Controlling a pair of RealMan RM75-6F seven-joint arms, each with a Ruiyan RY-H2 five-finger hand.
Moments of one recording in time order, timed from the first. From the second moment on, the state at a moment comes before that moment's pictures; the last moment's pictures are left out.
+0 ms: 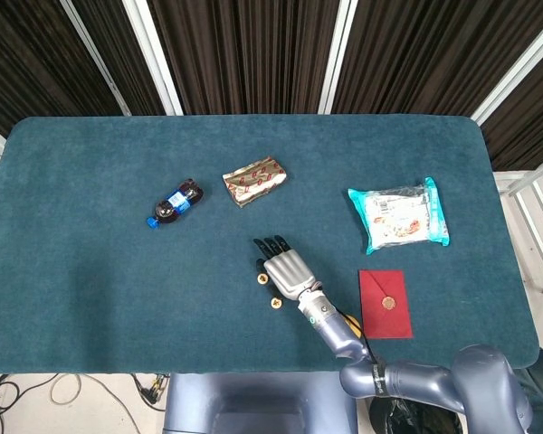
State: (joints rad) left arm -0.01 -1.15 -0.17 -1.71 1.23 1.54 0.08; right arm 0.88 -1.87 0.18 -1.25 -1.08 0.89 -0.42
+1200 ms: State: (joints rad) left arm -0.01 -1.15 -0.17 -1.71 1.23 1.55 0.07; right arm 0.88 -1.89 0.20 -1.22 -1.06 0.86 -0.42
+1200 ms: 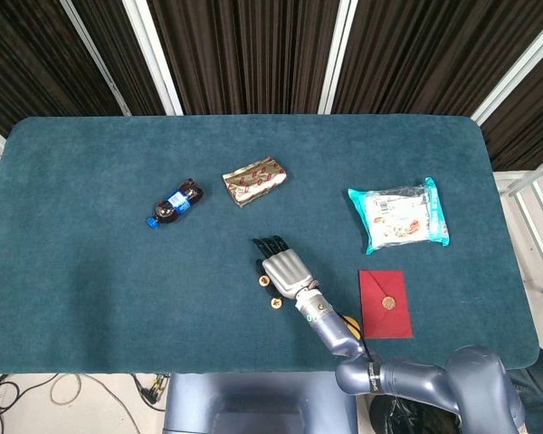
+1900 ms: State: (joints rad) left arm -0.01 -1.15 -0.17 -1.71 1.24 1.55 0.08; right arm 0.88 -1.79 0.27 -1.30 -1.00 0.89 -0.47
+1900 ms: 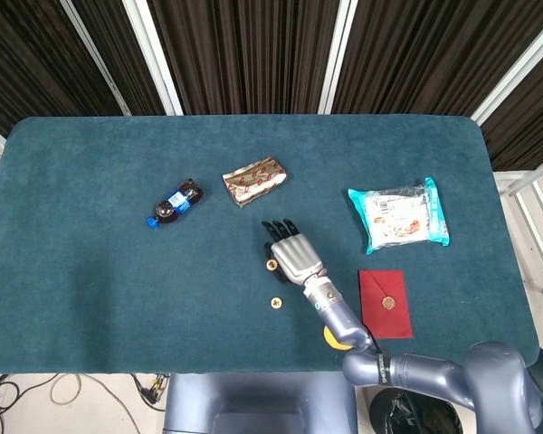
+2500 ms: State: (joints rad) left arm -0.01 -1.15 -0.17 -1.71 1.24 1.55 0.08; right arm 0.91 -1.72 0.30 -1.33 -0.85 0.88 -0.51
